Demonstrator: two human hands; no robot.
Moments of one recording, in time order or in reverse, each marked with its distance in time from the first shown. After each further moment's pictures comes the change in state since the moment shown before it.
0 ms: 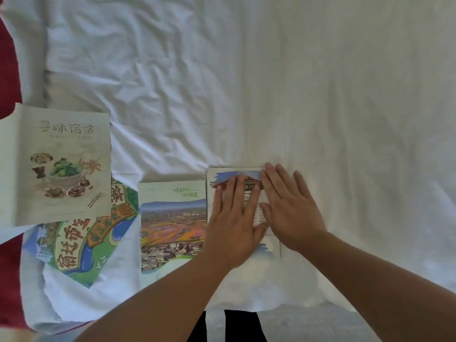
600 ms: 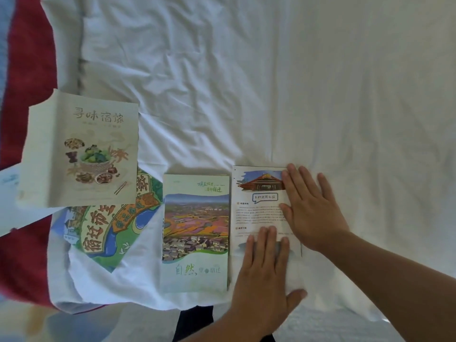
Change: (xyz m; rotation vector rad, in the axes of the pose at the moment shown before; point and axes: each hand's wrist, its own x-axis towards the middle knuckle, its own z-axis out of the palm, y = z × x) left_hand -0.071 0.051 0.014 -0.049 -0.319 -0.043; right_hand 0.008 0.005 0.009 -0.064 -0.084 0.021
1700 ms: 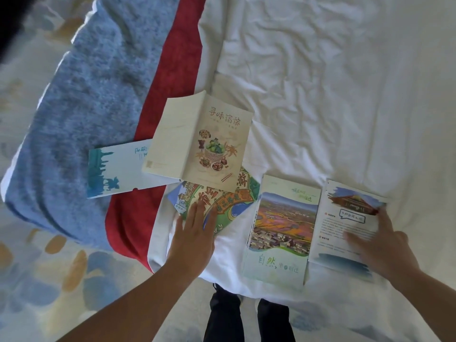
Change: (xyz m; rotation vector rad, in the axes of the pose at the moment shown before) left_hand -0.133 -0.239 -0.036 0.149 0.166 -0.483; right_hand -0.018 -0.071 -0.048 0.666 -0.118 0.620
